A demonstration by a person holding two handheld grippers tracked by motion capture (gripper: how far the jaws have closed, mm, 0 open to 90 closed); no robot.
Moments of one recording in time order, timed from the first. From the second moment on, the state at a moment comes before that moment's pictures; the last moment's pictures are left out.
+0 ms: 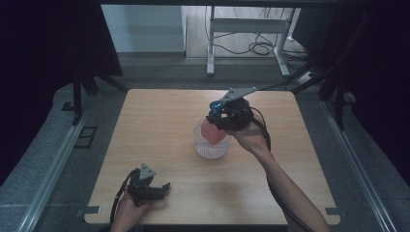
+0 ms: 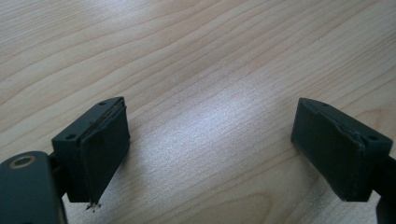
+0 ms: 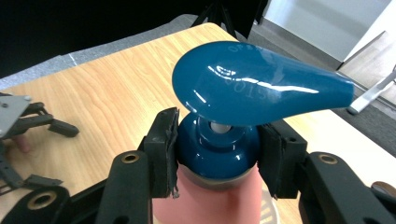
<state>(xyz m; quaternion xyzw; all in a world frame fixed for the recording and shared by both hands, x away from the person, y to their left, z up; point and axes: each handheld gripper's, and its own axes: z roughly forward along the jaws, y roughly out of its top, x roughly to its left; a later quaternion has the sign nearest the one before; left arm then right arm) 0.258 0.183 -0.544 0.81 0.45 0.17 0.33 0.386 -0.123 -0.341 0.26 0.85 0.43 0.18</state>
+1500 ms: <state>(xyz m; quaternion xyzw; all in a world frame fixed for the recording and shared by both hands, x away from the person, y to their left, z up) 0.258 0.183 -0.544 0.81 0.45 0.17 0.33 0.408 -0.111 -0.405 0.27 0.86 0.41 0.16</state>
